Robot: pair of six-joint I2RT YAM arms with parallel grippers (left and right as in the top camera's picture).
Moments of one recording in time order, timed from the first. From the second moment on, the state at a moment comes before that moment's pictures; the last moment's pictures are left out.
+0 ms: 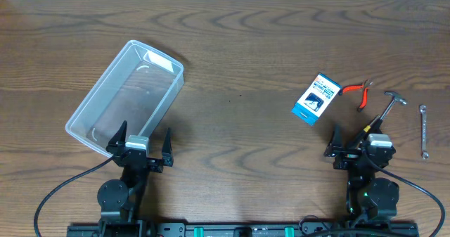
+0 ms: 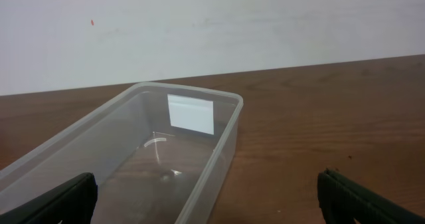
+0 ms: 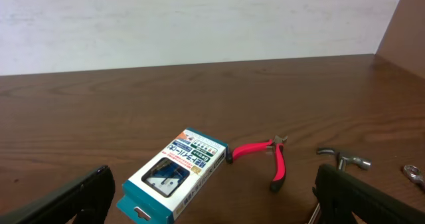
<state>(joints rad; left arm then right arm) -0.02 0.01 0.02 -0.10 0.16 0.05 0.02 0.01 0.05 -0.16 0.10 0.07</state>
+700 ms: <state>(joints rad) -0.02 0.01 0.02 -0.10 0.16 0.05 0.02 0.02 0.05 -0.17 0.03 0.12</state>
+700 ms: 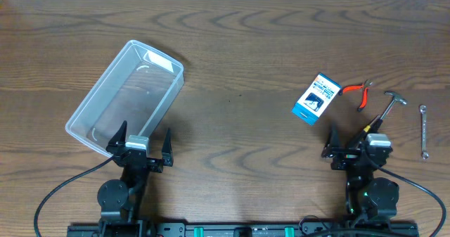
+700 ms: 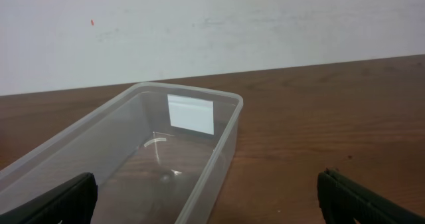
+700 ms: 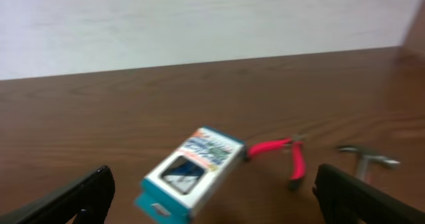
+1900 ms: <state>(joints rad) -0.01 0.91 1.17 -1.00 0.14 -0.31 0.02 1.18 1.28 -0.96 -0.40 0.03</state>
